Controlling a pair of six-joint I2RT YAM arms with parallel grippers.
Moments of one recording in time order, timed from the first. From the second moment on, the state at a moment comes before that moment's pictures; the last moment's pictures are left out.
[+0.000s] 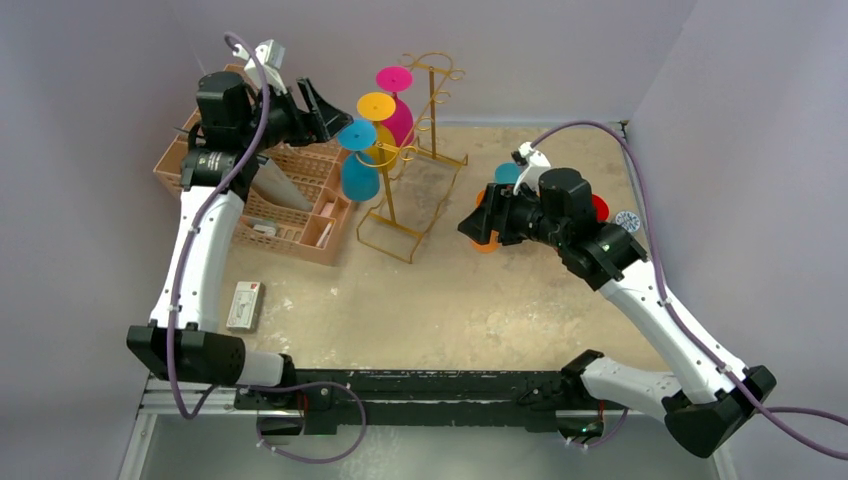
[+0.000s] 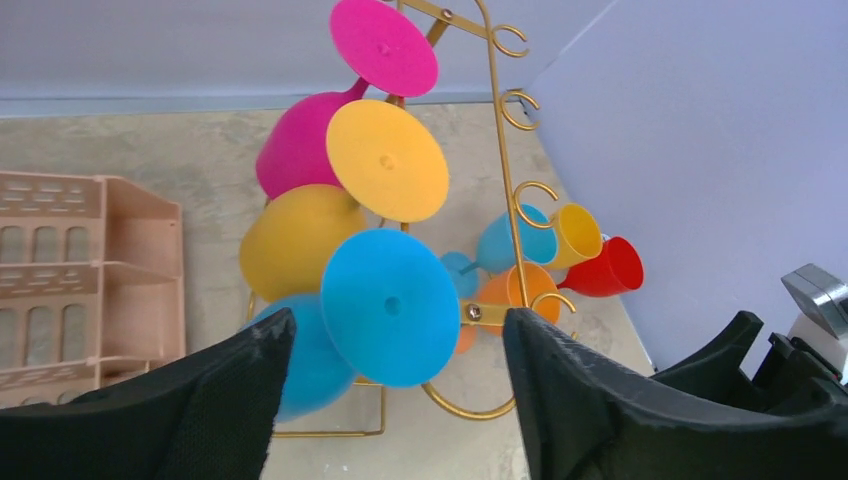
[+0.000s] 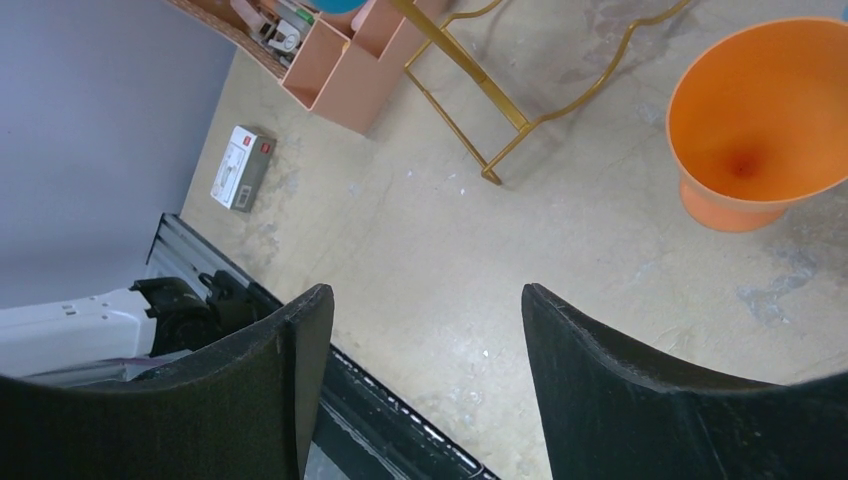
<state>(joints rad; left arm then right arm) -0.07 1.38 1.63 -0.50 0.52 -0.41 0.57 1.06 1.17 -0.59 -0.20 0.52</state>
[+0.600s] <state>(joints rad) -0.05 1.48 1.63 -0.44 0.62 -0.47 0.57 1.06 1.16 -0.63 -0.20 0.52</state>
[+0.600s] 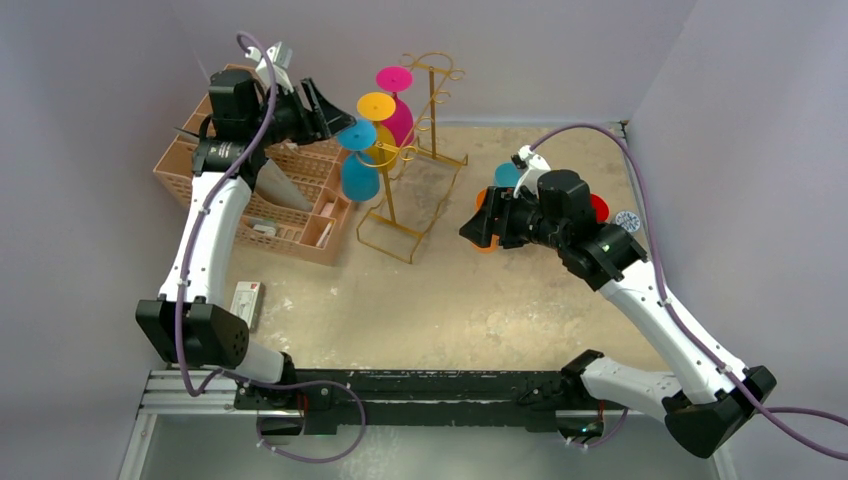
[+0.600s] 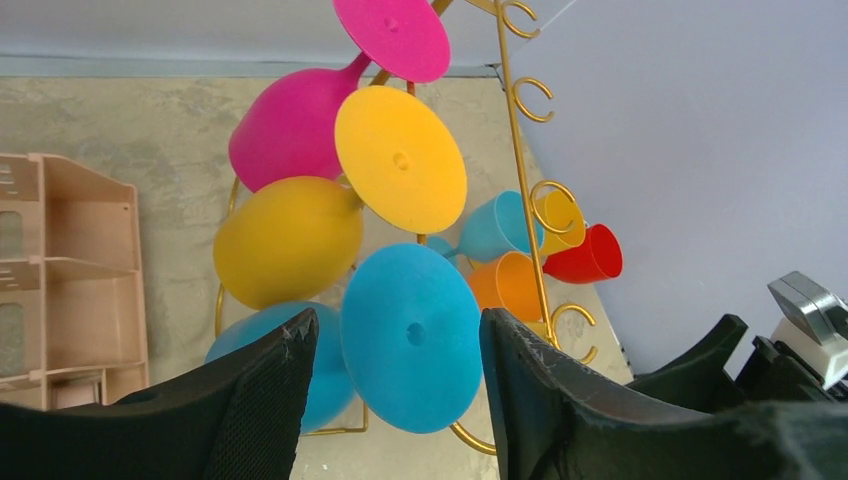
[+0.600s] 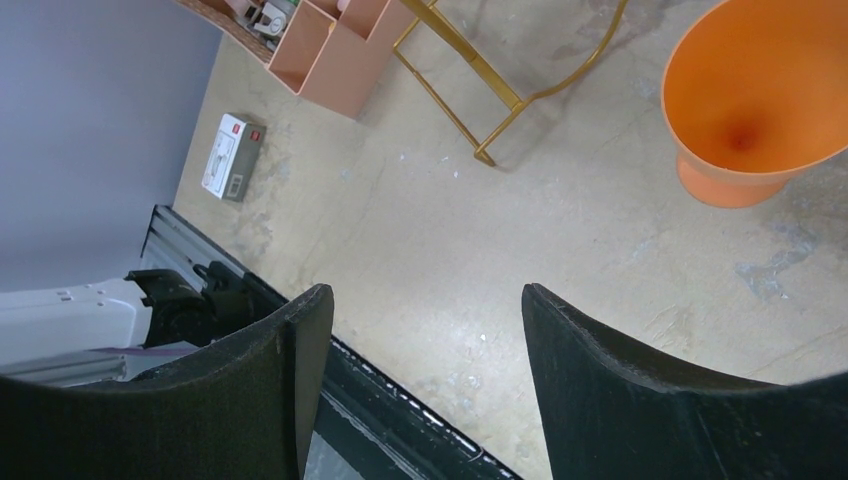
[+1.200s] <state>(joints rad) -0.05 1.51 1.57 -0.39 0.71 -0.49 0.57 1.07 1.16 -0.66 -0.20 0.53</state>
